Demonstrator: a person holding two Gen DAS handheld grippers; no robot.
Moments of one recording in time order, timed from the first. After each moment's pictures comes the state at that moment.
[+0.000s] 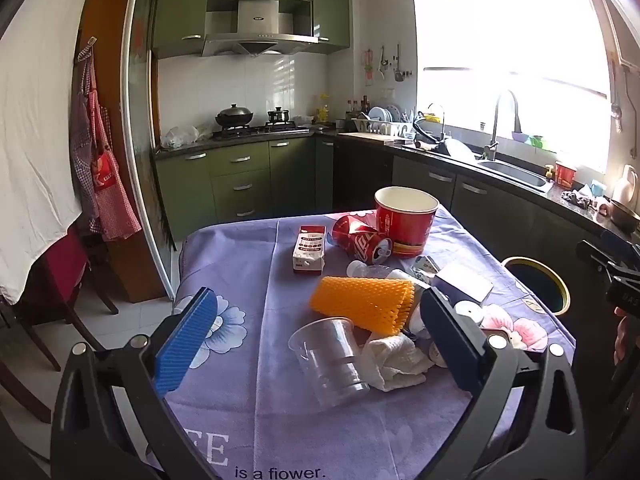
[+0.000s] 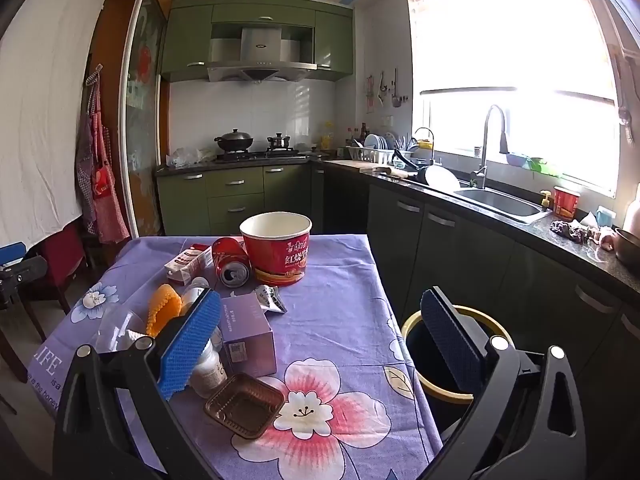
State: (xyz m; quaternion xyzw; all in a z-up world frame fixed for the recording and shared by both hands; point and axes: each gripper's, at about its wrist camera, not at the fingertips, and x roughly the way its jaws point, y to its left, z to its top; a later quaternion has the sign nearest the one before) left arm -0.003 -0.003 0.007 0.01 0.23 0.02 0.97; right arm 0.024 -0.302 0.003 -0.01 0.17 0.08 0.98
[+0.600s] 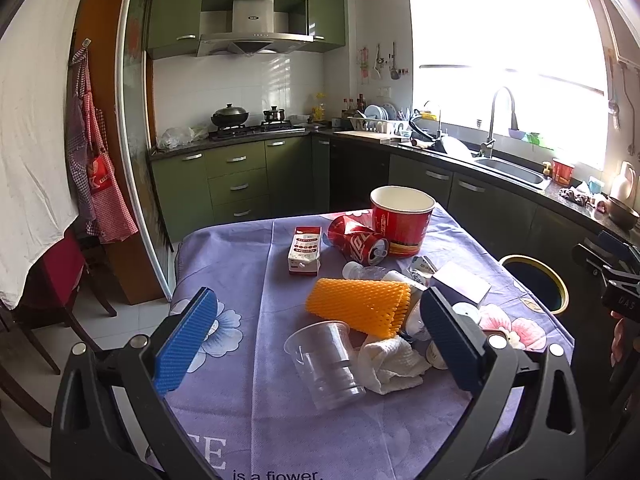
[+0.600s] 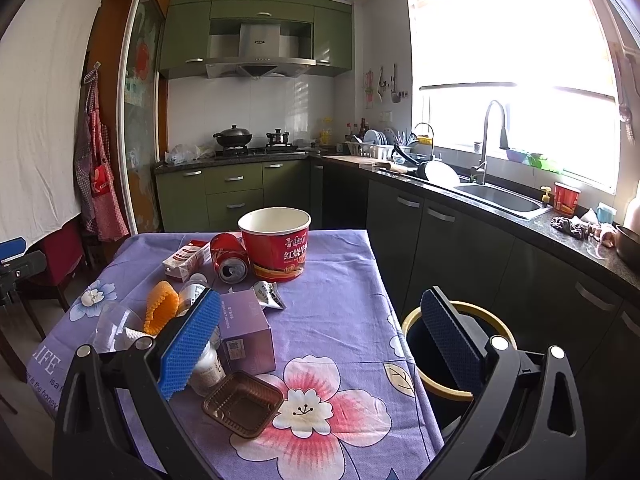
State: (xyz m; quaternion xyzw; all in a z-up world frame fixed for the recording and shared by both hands) left arm 0.004 -0.009 0.008 0.01 0.23 0.01 0.97; right arm 0.029 -0.300 -0.001 -0.01 0.18 0.07 0.98
